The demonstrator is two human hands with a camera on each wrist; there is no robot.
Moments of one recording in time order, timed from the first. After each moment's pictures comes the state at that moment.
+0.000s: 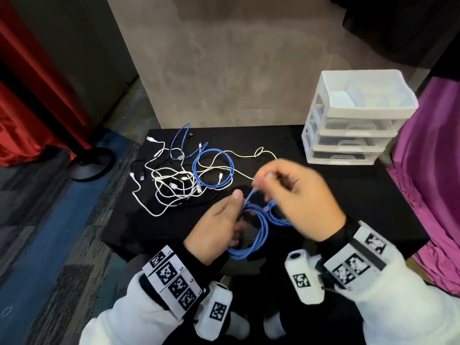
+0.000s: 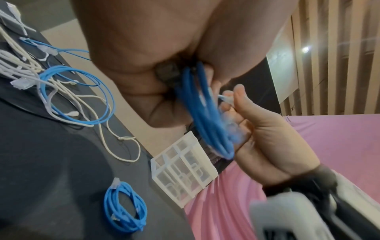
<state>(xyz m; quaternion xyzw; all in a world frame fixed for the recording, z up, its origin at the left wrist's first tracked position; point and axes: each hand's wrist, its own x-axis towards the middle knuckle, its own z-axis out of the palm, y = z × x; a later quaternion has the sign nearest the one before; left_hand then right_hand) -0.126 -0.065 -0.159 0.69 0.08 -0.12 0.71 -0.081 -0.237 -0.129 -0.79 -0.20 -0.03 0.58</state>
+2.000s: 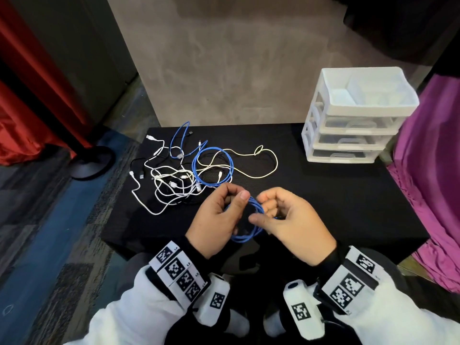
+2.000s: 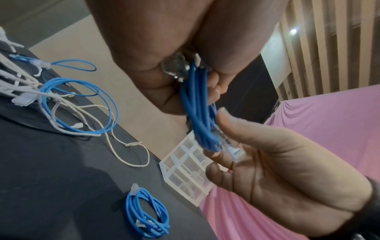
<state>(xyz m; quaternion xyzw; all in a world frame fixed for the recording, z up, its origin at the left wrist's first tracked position) -0.112 -0.060 -0.183 0.70 -0.02 0.00 0.71 -0.104 -0.238 -0.179 -0.74 -0.09 0.09 0.66</state>
